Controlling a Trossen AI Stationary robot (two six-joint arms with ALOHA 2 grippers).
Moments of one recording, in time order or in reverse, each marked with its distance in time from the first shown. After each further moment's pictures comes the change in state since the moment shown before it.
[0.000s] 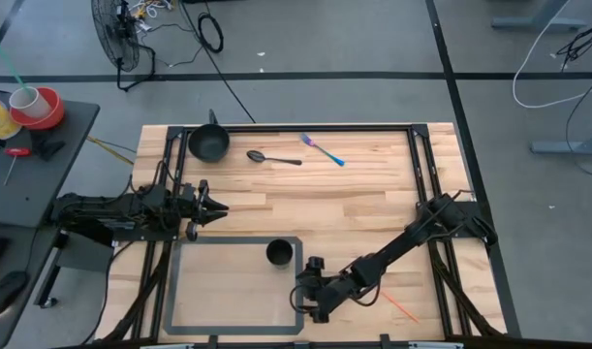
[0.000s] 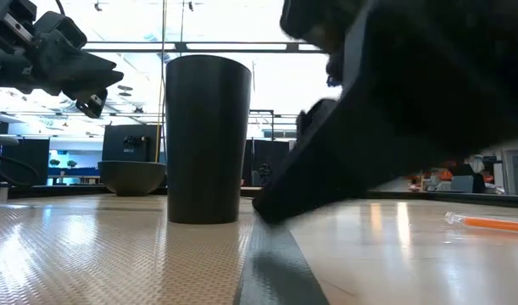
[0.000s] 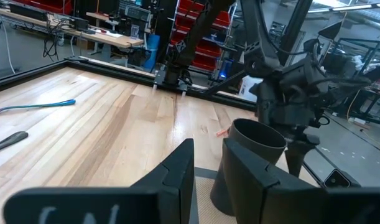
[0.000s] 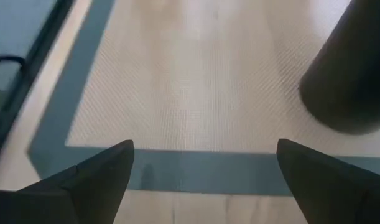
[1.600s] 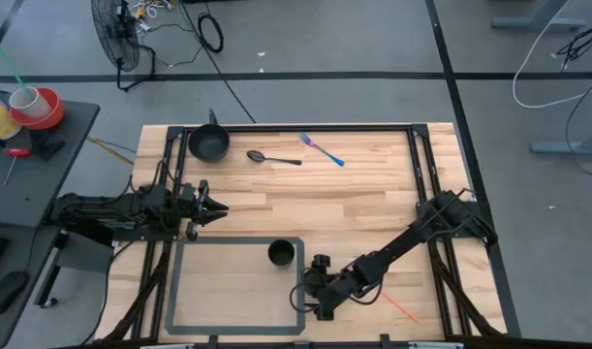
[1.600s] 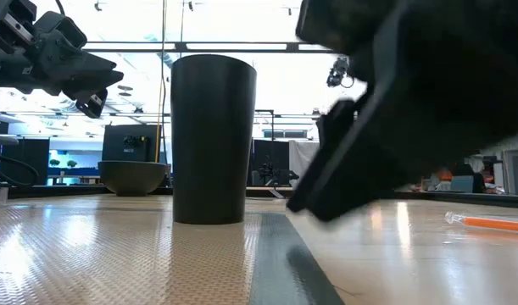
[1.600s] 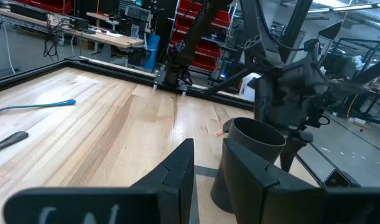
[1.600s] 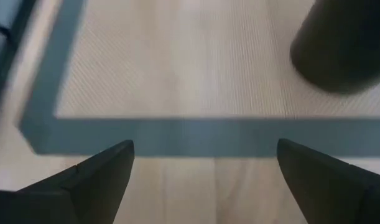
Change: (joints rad) left arm 0.000 0.000 0.000 0.000 0.000 0.000; right arm 0.002 -0.058 -0.002 -0.156 -0.033 0.078
